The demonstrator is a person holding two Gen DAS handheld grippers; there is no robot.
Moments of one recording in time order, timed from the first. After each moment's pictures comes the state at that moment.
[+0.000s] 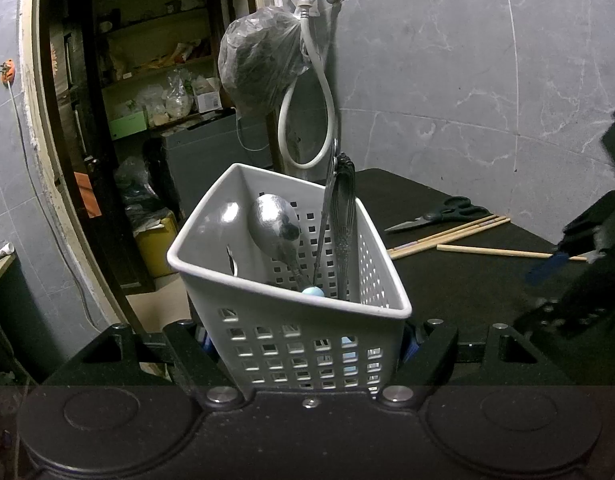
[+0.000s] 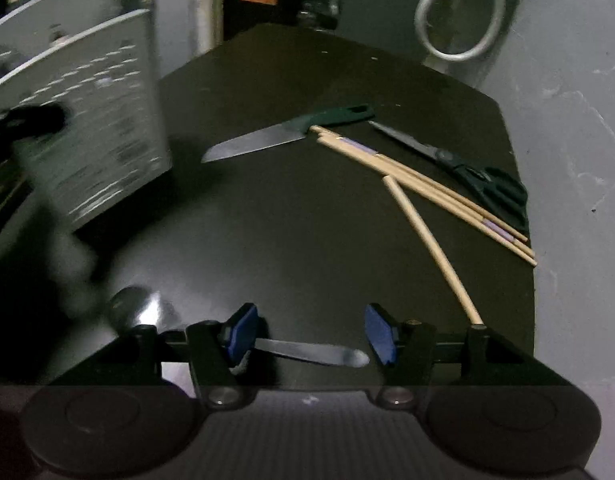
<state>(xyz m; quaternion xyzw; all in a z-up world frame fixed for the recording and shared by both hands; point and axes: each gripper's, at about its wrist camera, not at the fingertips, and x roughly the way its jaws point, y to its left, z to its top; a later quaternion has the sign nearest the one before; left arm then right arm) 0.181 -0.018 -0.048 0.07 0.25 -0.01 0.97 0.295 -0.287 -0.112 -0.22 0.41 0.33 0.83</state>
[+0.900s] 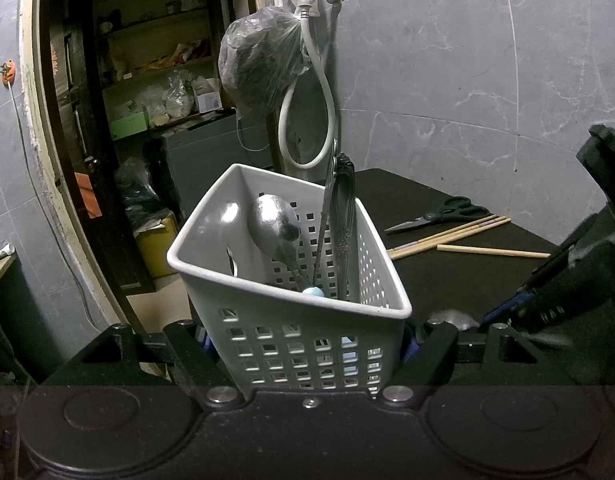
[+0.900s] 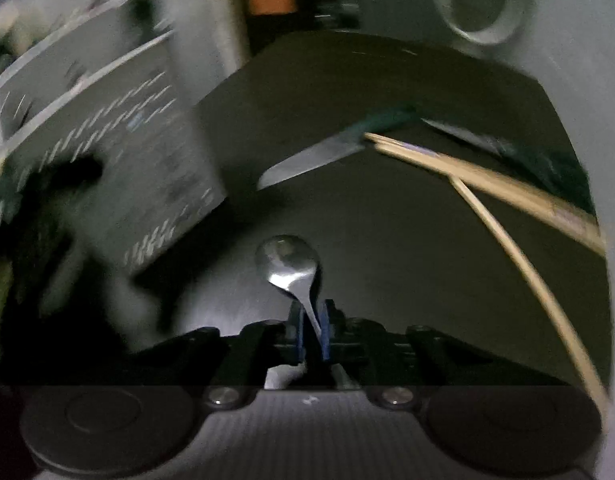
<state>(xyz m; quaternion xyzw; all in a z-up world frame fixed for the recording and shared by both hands) 0.181 -0.019 -0.047 0.07 0.25 -0.01 0.97 0.305 -0.272 -0.113 -0.09 0.45 0.35 0.81</state>
